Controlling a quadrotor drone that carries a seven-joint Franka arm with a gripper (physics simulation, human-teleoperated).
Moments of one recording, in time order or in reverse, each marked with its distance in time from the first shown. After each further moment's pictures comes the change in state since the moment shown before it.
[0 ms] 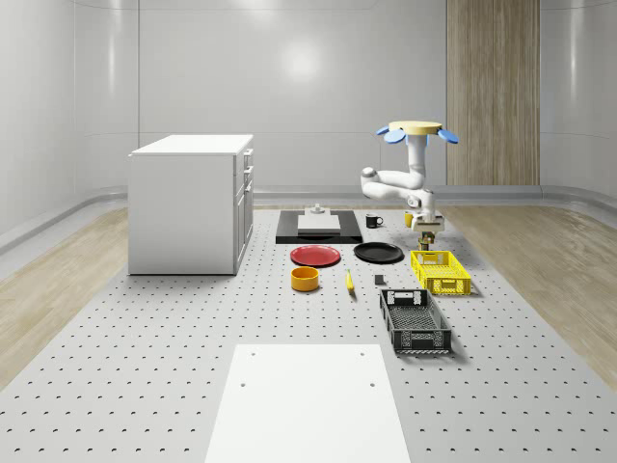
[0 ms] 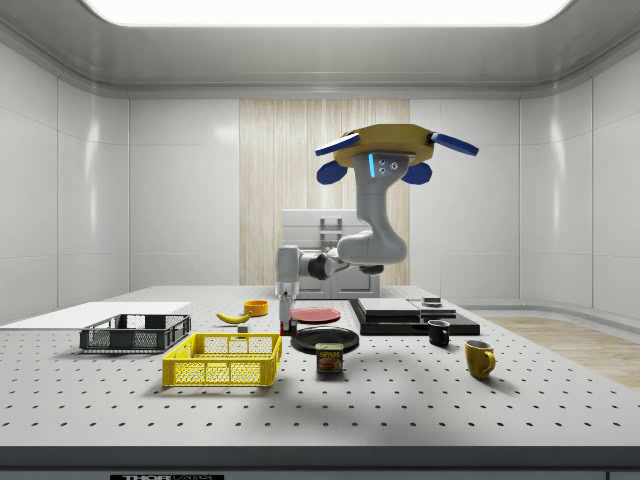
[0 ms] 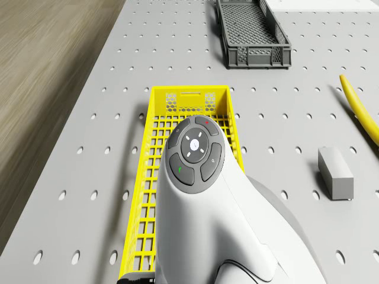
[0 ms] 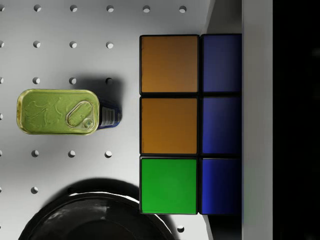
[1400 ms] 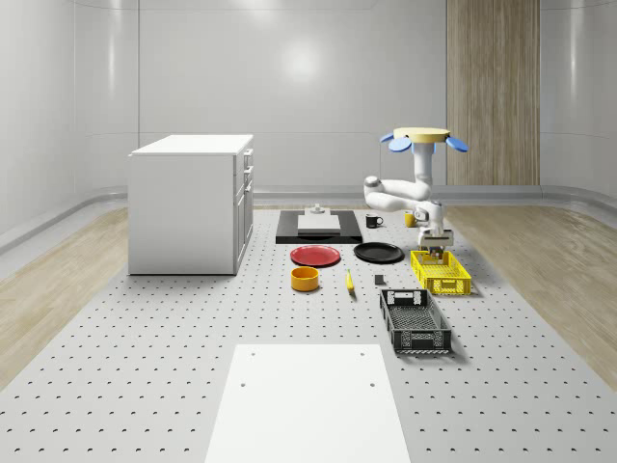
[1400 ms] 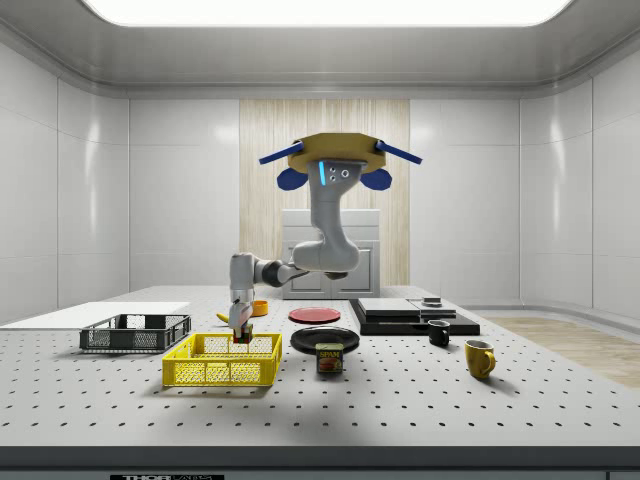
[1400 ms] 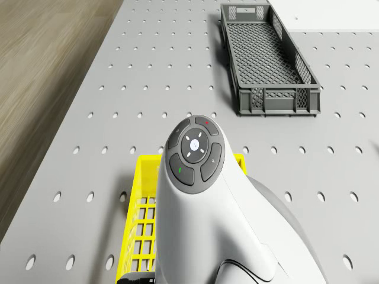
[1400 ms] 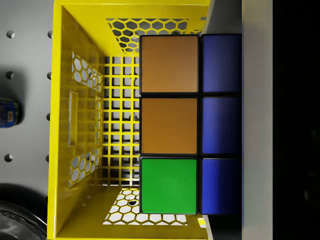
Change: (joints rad) arm -0.003 -0.010 0.001 0.000 0.004 0.010 0.003
